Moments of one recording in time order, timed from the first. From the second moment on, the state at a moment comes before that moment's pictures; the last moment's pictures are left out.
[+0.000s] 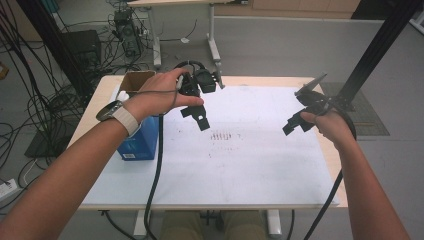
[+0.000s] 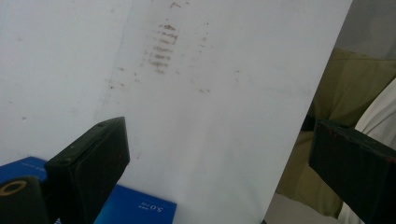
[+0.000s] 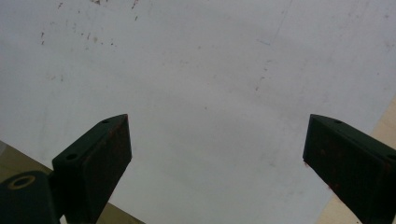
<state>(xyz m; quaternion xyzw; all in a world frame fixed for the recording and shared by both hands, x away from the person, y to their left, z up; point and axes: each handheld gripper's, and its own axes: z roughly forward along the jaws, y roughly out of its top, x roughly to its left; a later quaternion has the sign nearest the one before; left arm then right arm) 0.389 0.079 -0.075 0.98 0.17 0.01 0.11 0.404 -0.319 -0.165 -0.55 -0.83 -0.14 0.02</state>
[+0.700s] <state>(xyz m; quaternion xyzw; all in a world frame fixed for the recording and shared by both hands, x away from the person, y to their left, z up) 0.391 0.073 -0.089 0.98 0.16 0.00 0.10 0.401 -0.321 -0.167 -0.55 -0.82 -0.14 0.02</state>
